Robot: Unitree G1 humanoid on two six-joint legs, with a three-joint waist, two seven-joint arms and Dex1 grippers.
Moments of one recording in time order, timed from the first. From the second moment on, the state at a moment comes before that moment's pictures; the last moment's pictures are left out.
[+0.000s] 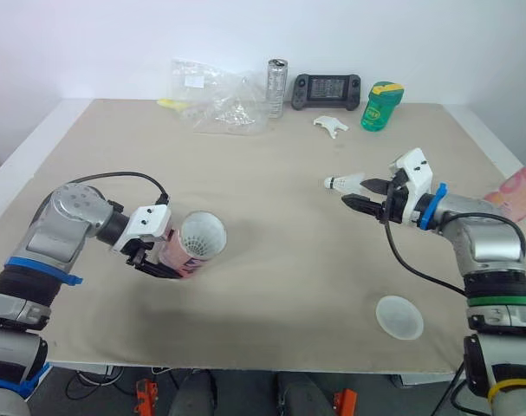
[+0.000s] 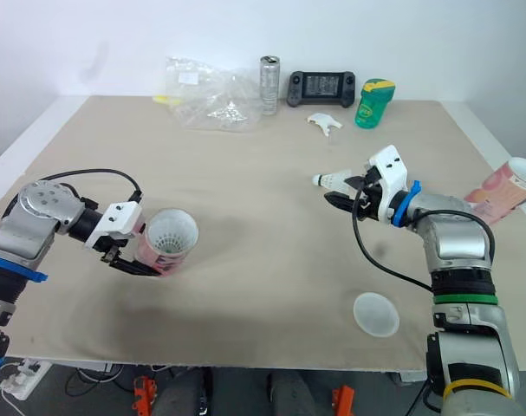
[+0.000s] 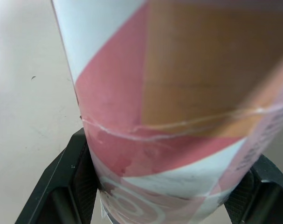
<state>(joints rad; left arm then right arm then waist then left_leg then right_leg) -0.70 0.86 -0.27 0.32 -0.16 0.04 -1.62 -0.77 -0.68 -0.04 0.48 0.22 0.41 0.91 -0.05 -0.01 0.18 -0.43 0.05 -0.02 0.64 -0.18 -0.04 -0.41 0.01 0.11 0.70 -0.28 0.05</state>
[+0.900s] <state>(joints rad) -0.64 0.87 -0.23 0.25 -0.16 0.09 -1.60 -0.96 -0.66 -0.05 0.83 0.20 0.28 1.01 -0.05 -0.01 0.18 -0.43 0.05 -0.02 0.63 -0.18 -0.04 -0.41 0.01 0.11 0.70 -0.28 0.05</state>
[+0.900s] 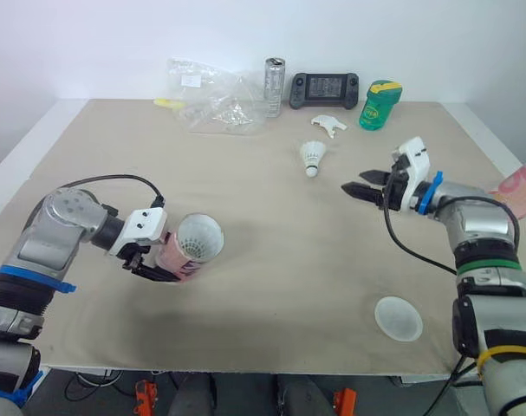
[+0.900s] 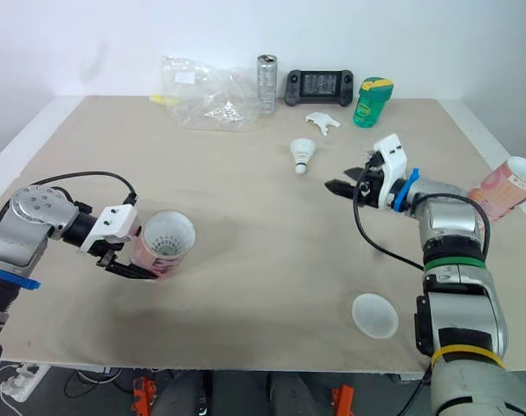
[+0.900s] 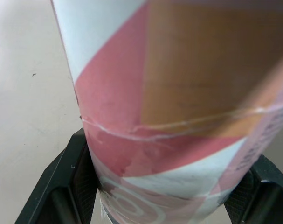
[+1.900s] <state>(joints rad) -0.63 0.87 -0.22 0.24 -0.16 0.09 -1.60 -1.06 -0.46 0.00 0.89 0.11 0.18 1.00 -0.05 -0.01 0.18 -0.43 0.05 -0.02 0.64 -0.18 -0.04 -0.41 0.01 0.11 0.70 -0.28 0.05</state>
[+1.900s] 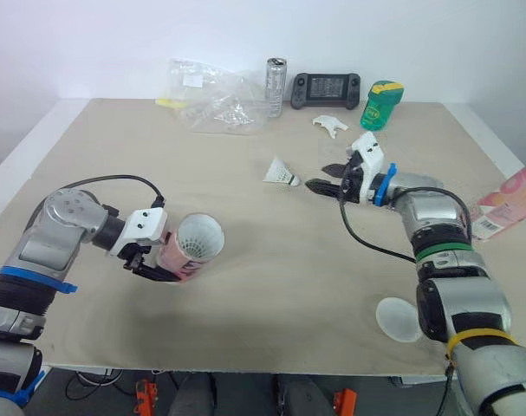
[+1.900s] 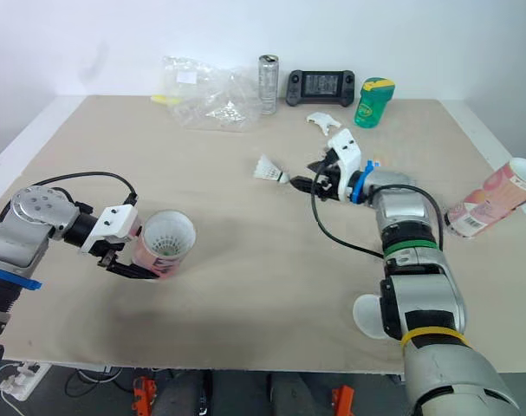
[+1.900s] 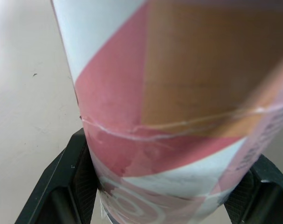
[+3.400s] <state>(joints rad) -0.64 0.84 -0.21 0.25 -0.15 0.09 -1.60 -0.81 -0.64 0.29 0.25 -0.20 0.42 1.00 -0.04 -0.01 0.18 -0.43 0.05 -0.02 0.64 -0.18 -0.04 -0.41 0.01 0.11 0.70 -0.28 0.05</state>
